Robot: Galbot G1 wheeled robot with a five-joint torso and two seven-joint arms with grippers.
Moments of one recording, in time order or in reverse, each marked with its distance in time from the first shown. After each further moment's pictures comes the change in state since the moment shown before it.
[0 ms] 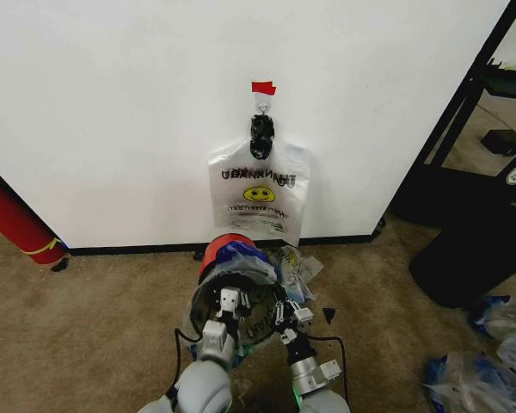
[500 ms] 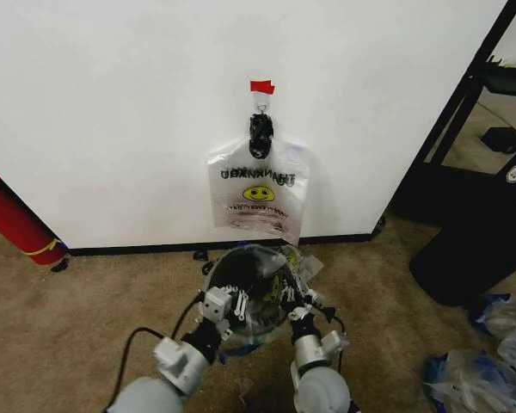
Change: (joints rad) left arm 0.174 0.188 -0.304 -0.274 0.097 -0.214 0.323; right arm 0.064 -0.002 0.044 0.083 0.370 -0.207 0.160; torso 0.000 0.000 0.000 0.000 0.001
